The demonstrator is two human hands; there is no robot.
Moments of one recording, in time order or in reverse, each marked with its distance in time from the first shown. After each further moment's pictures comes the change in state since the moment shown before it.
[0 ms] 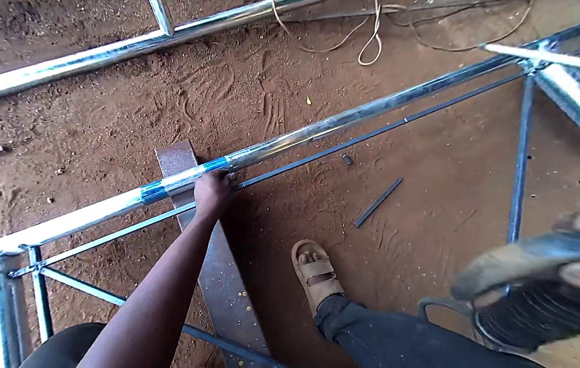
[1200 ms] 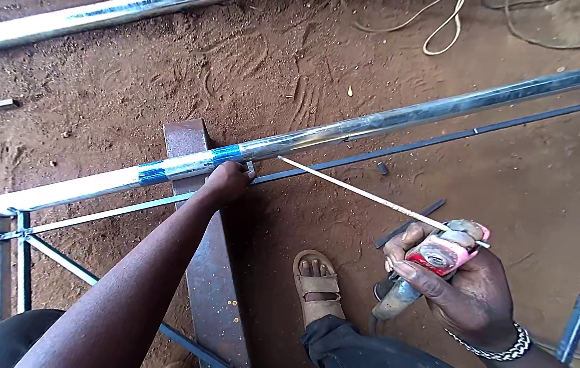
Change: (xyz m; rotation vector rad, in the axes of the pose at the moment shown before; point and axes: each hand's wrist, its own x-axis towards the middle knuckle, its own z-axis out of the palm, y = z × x) left_hand 0.032 0.004 0.011 0.002 -0.344 -0.111; right_hand 0.098 0.149 0.090 0.169 -0.115 -0.340
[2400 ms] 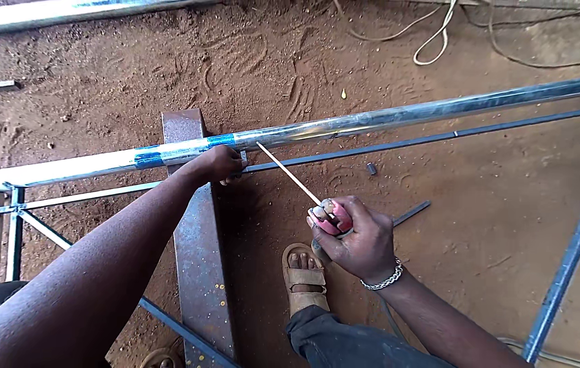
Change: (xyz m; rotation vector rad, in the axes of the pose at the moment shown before) left_hand -0.001 0.000 -0.012 -0.048 -0.117 0.096; right_hand 0.026 0.030 0.048 -0.692 0.056 -0.375
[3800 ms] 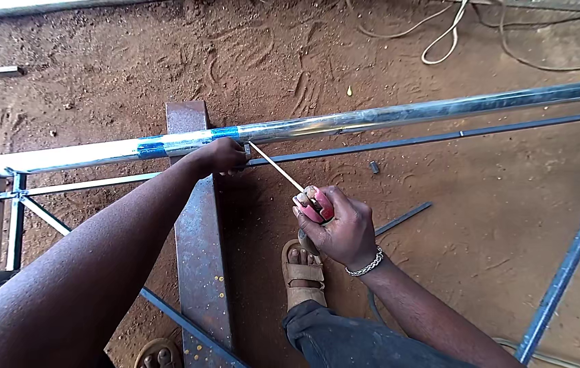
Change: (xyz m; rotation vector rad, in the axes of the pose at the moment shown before) left_hand 0.000 -0.003 0.000 -0.021 -0.004 0.018; right_hand 0.007 -0.006 0.022 0.015 -0.035 0.022
